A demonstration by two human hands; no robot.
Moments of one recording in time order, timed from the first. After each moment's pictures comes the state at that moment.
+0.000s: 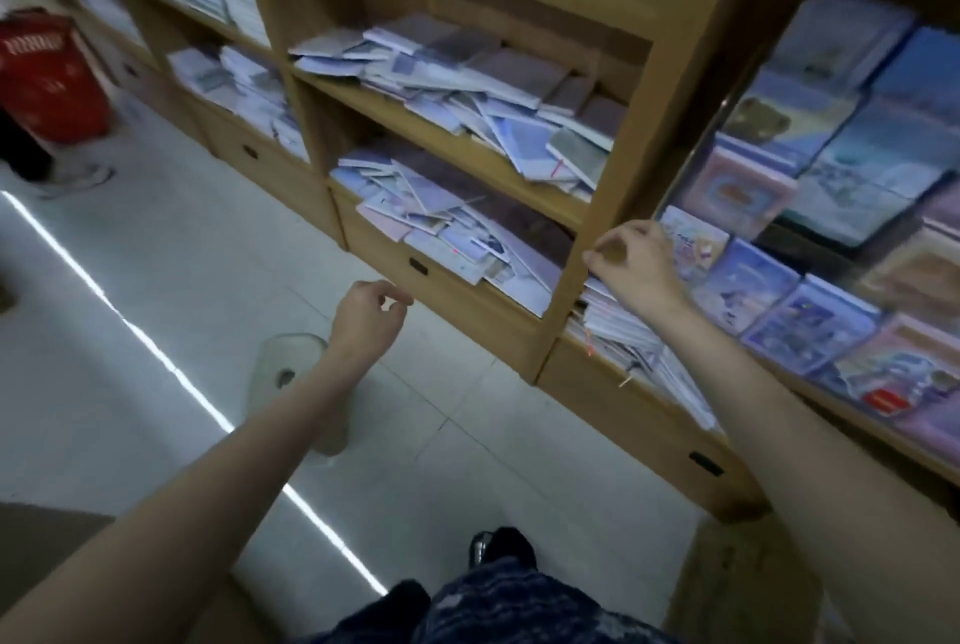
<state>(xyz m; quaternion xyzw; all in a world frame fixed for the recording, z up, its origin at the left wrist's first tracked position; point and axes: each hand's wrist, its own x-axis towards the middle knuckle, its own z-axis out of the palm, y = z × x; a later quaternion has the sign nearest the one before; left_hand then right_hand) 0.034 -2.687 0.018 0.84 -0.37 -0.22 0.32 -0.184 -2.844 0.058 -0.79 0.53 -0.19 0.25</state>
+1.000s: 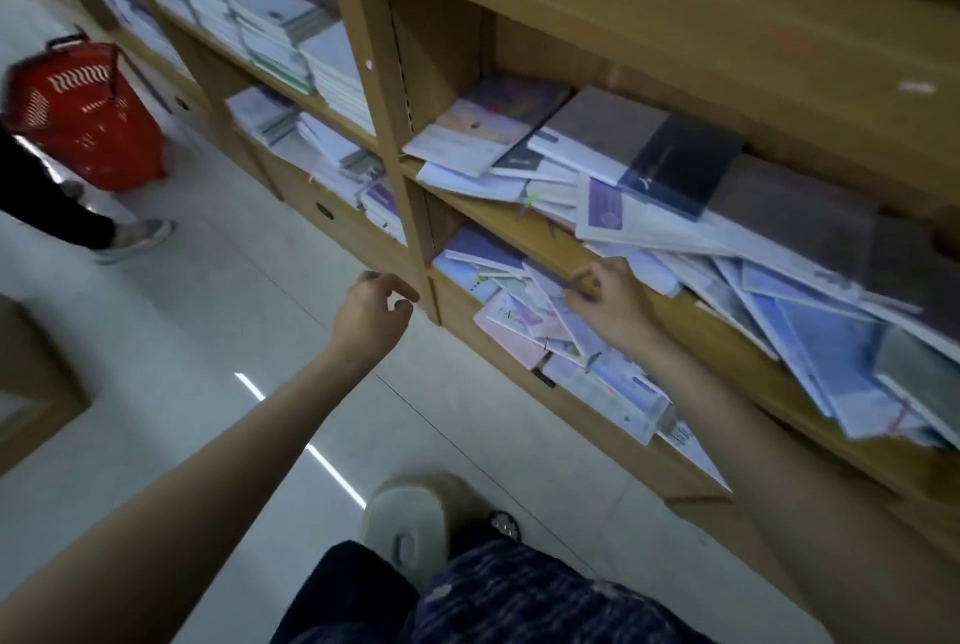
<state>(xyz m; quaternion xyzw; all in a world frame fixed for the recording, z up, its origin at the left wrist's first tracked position) 0.531 -2.944 0.009 0.86 -0.40 -0.18 0.26 0.321 -3.090 -0.003 -0.78 0.49 -0.11 0.37</state>
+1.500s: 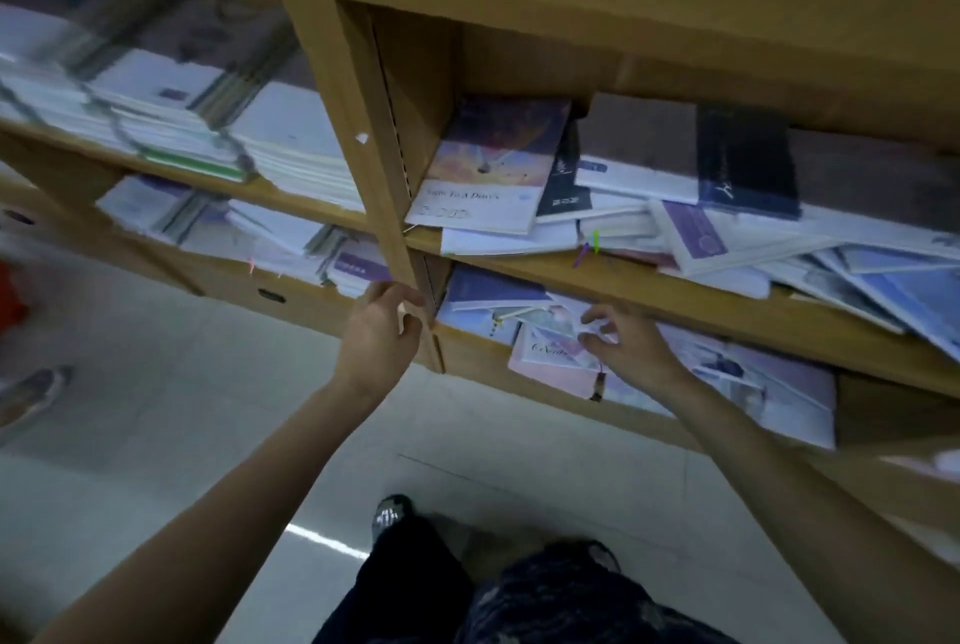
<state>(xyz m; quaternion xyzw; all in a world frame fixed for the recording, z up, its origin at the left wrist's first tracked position) 0.741 -3.048 -0.042 0.73 -0.61 -0.16 0.25 0.475 -3.102 -0.064 -0.68 0.62 -0.11 0.37</state>
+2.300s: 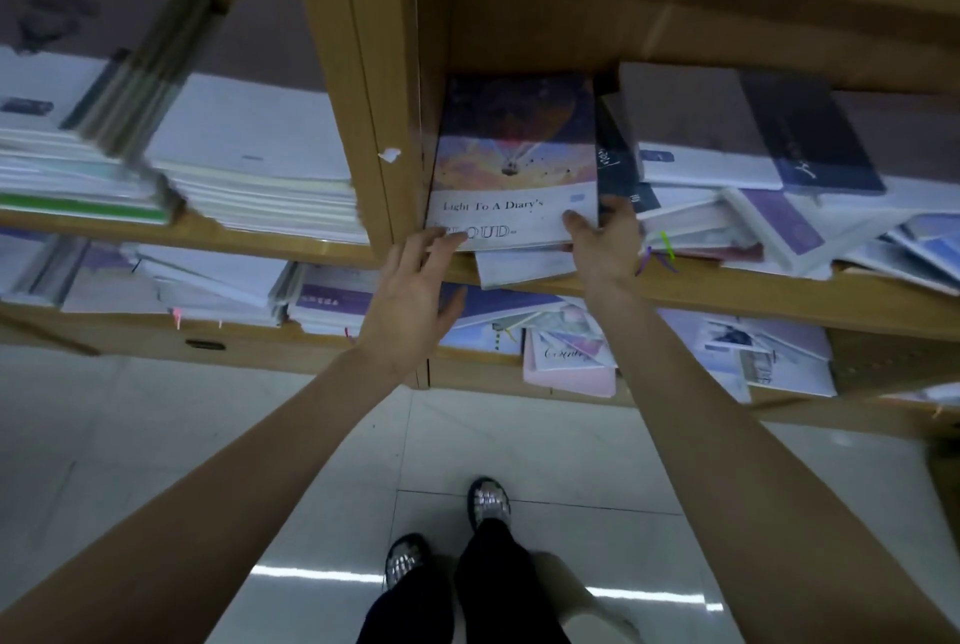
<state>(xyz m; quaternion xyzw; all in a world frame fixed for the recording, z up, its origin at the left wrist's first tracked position) 0.827 -3.178 -0.116 0.53 -0.79 -0.14 0.28 0.635 -3.228 -0.090 -0.34 0.74 -0.47 0.33</state>
